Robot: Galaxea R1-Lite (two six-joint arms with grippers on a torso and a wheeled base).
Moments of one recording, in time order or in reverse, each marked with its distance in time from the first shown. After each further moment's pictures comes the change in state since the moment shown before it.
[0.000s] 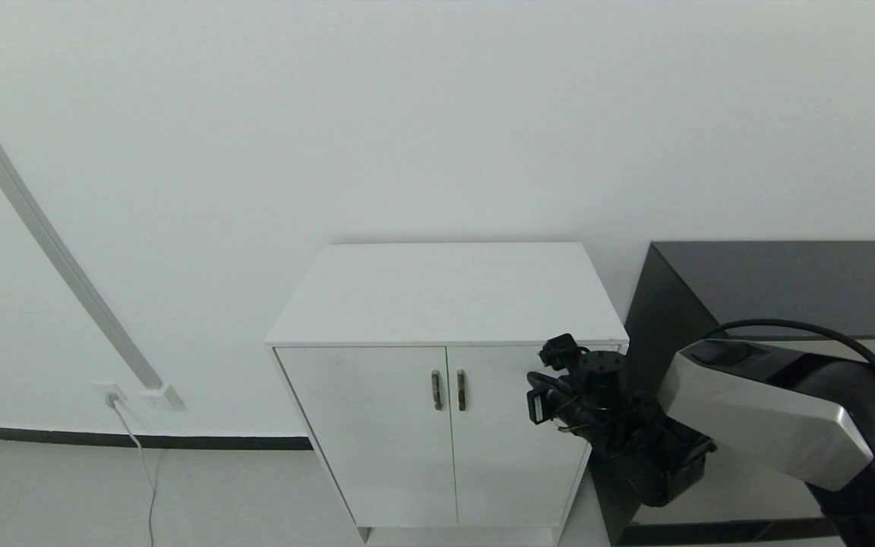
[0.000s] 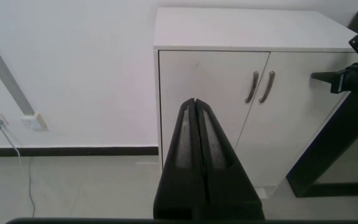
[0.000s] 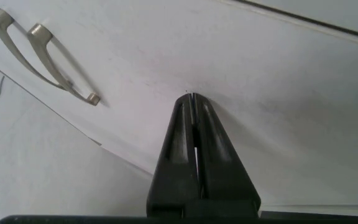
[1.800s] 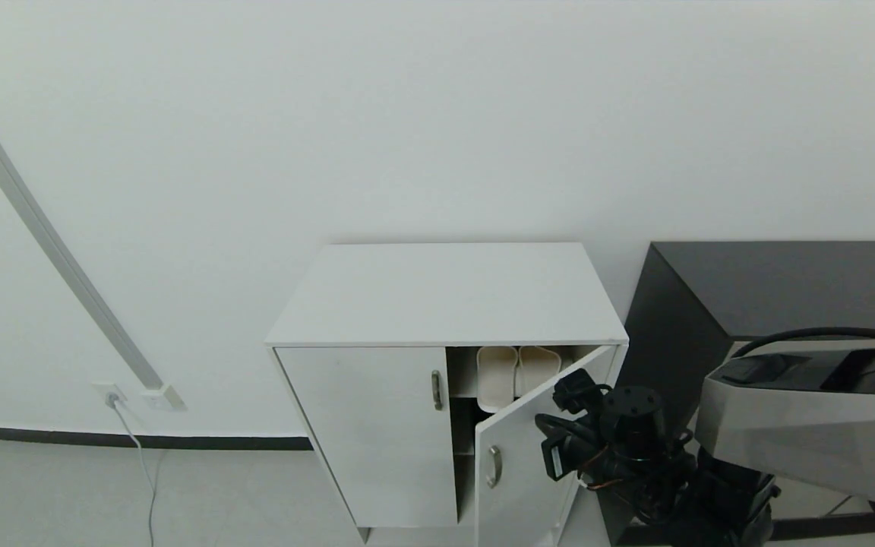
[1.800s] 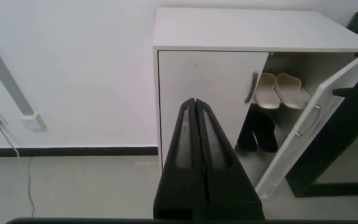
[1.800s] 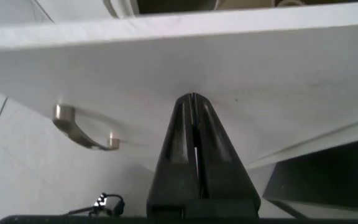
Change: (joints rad) left arm 0.000 0.000 0.000 0.000 -0.002 -0.001; right arm 0.080 -0.154 0.392 -0.149 0.023 -0.005
